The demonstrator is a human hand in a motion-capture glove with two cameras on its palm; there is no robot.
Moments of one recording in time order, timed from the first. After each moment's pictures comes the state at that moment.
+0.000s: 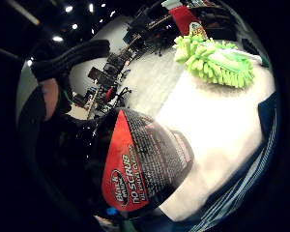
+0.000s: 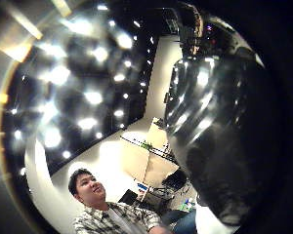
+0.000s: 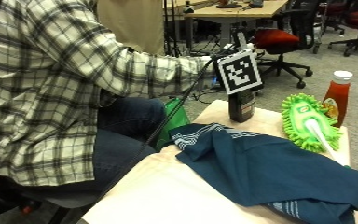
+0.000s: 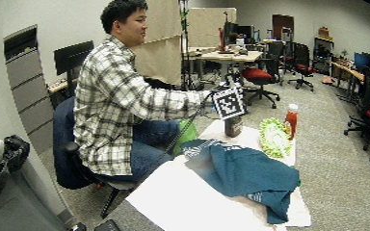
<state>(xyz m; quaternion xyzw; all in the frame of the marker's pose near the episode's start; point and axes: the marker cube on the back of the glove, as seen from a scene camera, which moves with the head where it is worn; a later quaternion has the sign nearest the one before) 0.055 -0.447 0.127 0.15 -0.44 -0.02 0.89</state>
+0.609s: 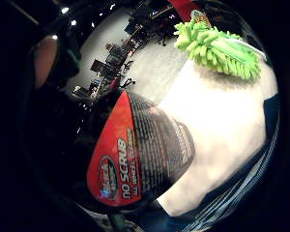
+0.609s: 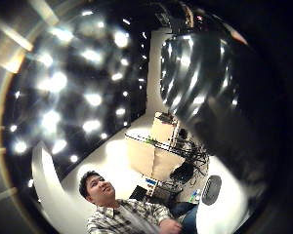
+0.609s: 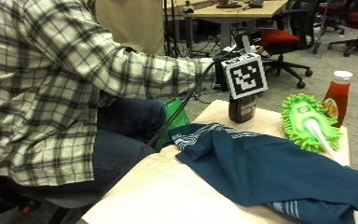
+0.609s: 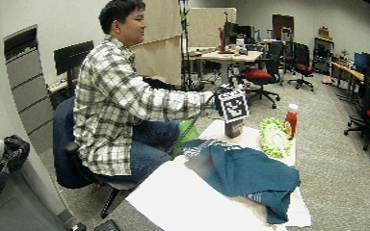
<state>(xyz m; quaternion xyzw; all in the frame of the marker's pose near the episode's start) 0.064 -0.441 0.124 0.09 -0.47 -0.03 0.87</state>
